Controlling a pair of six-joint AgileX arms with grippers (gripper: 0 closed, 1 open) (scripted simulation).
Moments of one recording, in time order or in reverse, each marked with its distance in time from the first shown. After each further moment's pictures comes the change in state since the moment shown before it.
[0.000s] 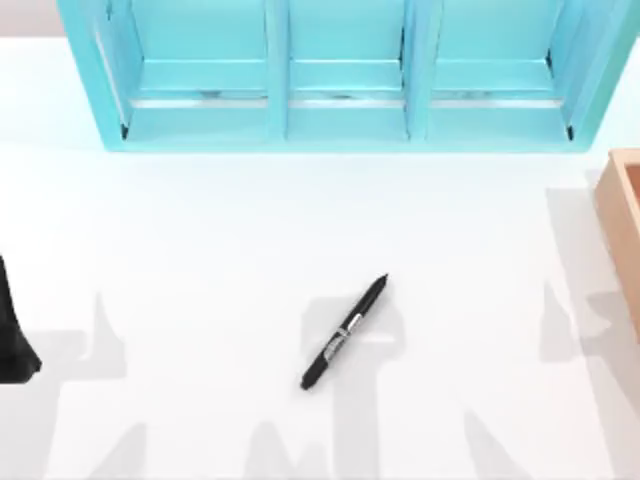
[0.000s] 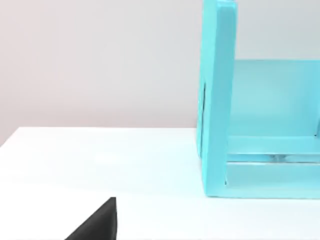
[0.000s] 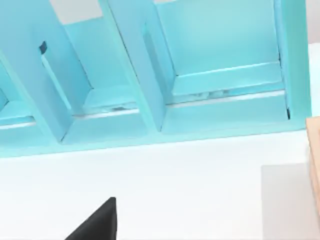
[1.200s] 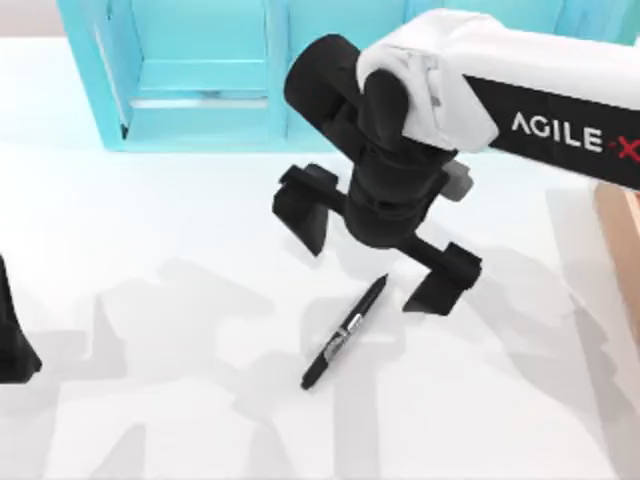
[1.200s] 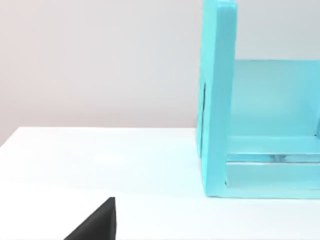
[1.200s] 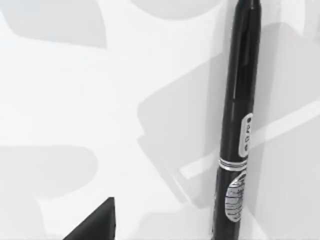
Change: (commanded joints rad) left arm 0.000 0.000 0.000 0.000 0.000 0.000; right arm 0.490 1.774 1.401 -0.844 -0.004 1.038
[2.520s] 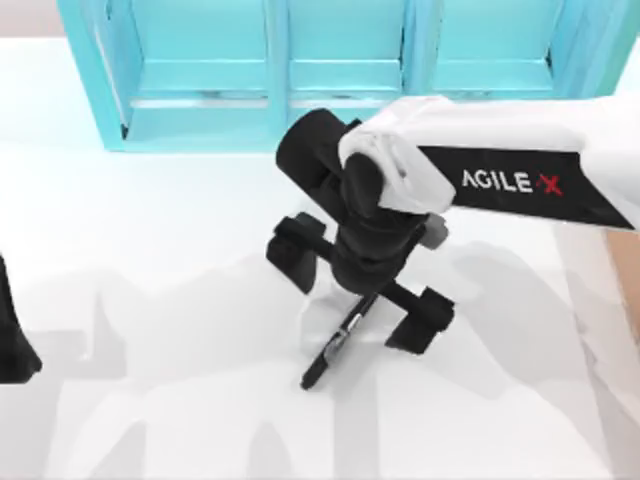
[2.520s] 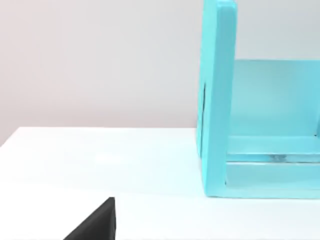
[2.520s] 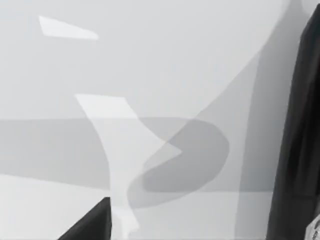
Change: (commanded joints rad) left arm 0.000 0.000 0.000 0.000 0.000 0.000; right arm 0.008 0.185 -0.138 0.290 0.002 0.023
